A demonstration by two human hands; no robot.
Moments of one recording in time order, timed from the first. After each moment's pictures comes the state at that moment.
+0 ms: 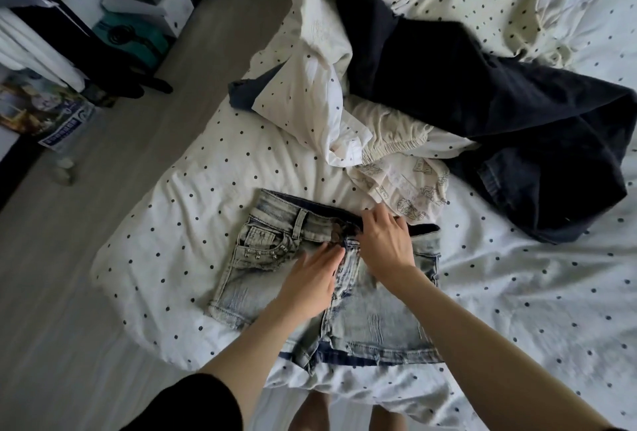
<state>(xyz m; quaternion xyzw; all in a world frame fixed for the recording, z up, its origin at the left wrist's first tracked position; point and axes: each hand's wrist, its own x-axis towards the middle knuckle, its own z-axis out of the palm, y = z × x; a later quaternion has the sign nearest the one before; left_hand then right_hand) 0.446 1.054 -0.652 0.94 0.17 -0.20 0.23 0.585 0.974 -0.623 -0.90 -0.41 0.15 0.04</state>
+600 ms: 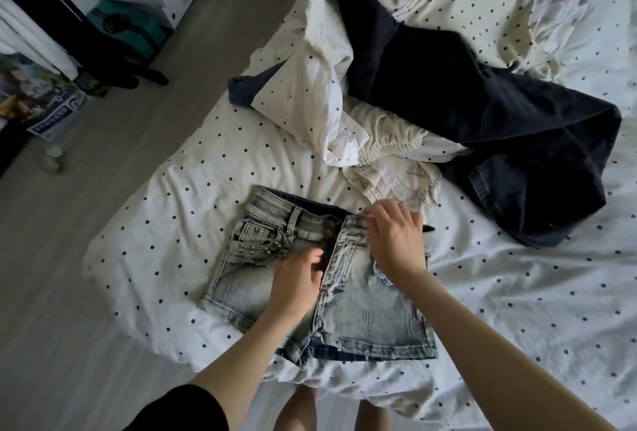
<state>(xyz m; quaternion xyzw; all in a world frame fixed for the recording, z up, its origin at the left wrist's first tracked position) 0.441 1.048 -0.647 0.87 0.33 -0.07 0.35 0.594 0.959 -0.589 -0.90 -0.39 0.06 0.19</state>
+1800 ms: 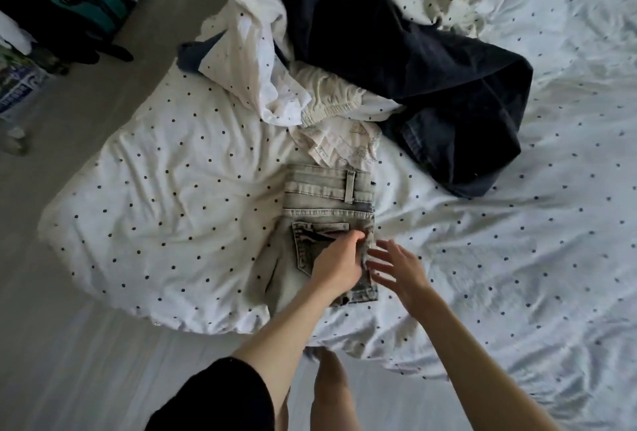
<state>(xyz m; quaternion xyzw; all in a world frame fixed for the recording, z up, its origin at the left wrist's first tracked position) 0.512 0.924 -0.598 0.82 0.29 -0.19 0.45 0.580 0.819 -0.583 -0.71 0.16 0.47 0.50</state>
